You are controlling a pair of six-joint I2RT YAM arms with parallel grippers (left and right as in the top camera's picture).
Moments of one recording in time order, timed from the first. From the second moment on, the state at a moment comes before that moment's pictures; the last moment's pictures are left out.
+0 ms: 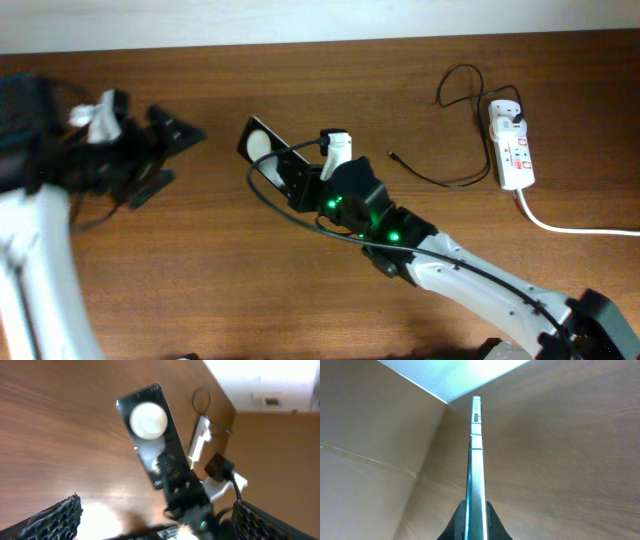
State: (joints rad) left arm 0.31 1.45 1.77 -1.51 0.77 -0.32; right arm 0.73 1.47 0.90 0.22 -0.10 0.86
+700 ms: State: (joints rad) left arm 0.51 0.59 1.29 -1.58 0.67 -0.21; right arm 0.41 0.83 0.73 -0.40 -0.45 0.82
